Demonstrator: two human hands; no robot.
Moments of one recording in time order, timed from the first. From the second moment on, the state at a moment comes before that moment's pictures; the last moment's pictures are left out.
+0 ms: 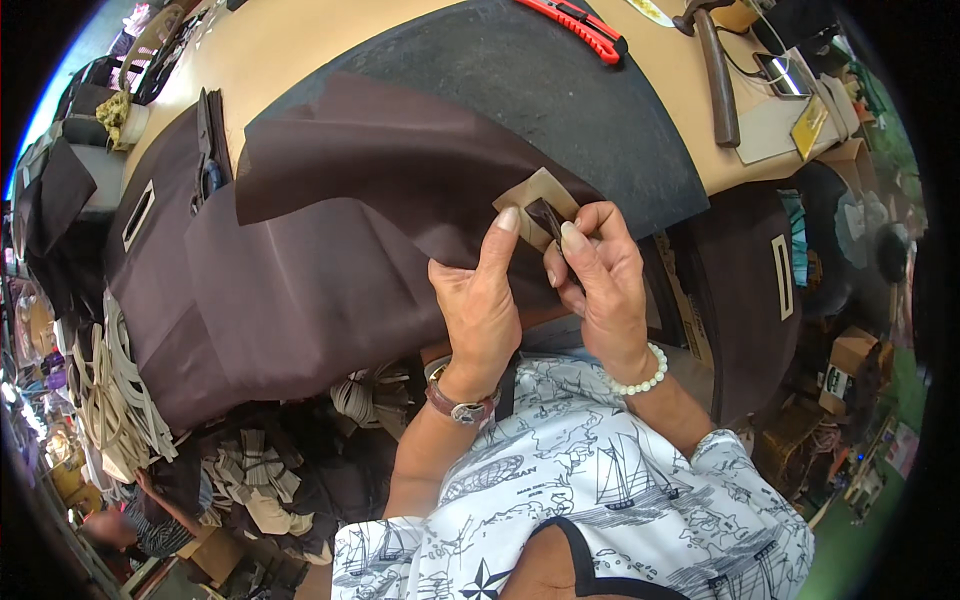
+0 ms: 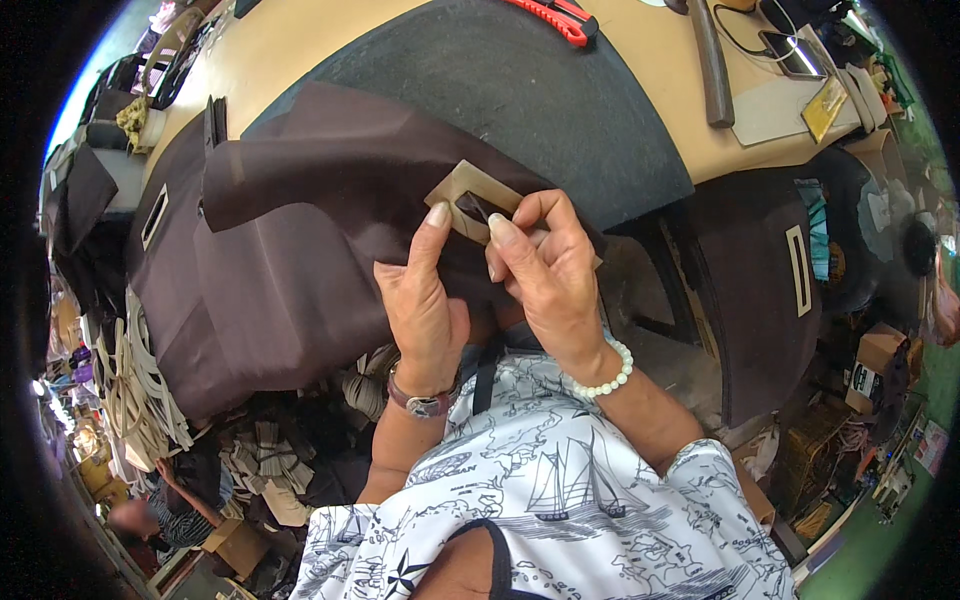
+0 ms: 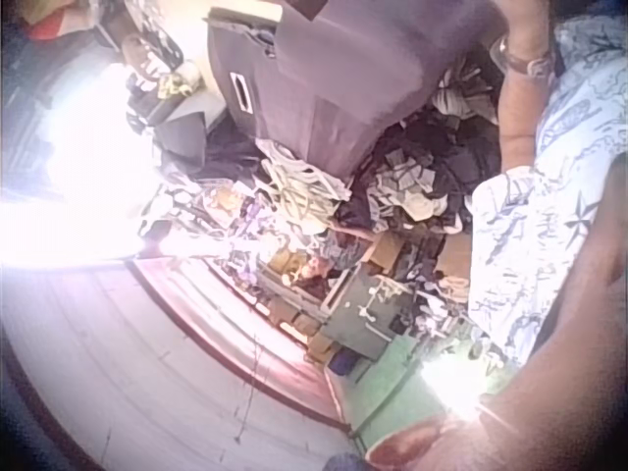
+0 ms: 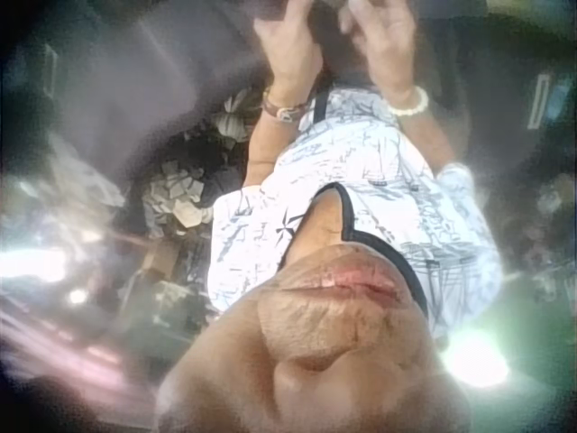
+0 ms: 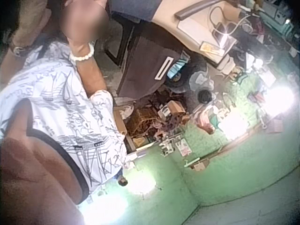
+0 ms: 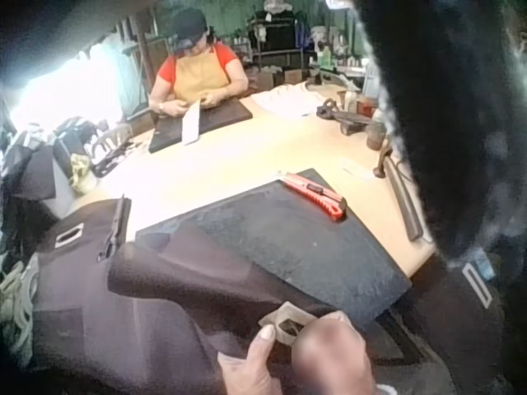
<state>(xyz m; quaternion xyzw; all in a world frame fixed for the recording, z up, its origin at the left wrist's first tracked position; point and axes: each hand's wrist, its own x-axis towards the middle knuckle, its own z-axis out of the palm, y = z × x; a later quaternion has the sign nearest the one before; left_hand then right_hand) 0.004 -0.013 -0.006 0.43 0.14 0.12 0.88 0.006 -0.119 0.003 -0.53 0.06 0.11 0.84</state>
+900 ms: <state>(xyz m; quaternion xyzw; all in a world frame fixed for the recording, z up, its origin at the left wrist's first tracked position) 0.013 -0.007 -0.005 0.37 0.19 0.07 0.91 0.111 -0.159 0.031 -0.86 -0.36 -0.23 0.29</state>
